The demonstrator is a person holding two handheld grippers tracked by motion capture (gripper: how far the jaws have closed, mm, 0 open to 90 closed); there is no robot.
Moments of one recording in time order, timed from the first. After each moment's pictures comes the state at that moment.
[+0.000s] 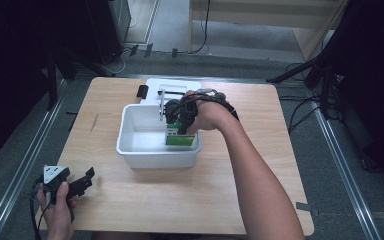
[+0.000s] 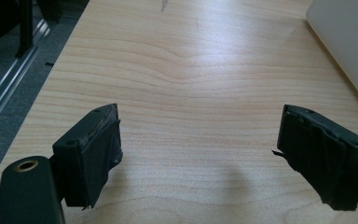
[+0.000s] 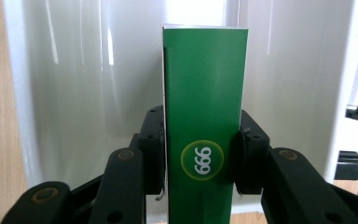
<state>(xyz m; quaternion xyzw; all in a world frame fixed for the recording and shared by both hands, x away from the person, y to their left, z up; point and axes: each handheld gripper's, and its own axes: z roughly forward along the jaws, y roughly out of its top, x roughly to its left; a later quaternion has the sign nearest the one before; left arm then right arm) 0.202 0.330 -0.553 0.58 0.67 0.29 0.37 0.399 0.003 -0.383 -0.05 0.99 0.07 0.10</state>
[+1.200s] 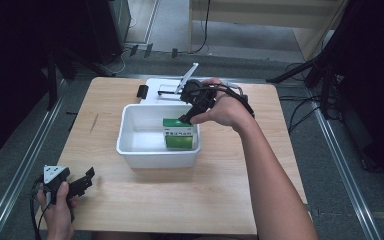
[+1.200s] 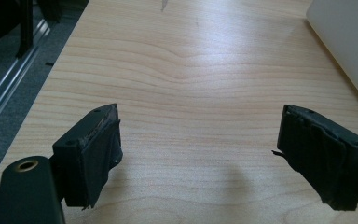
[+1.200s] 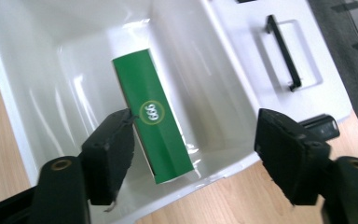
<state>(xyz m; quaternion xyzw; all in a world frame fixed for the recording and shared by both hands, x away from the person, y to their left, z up) 0.202 0.329 -0.553 0.58 0.67 0.29 0.36 0.411 -0.043 -0.348 0.15 0.95 0.24 0.11</state>
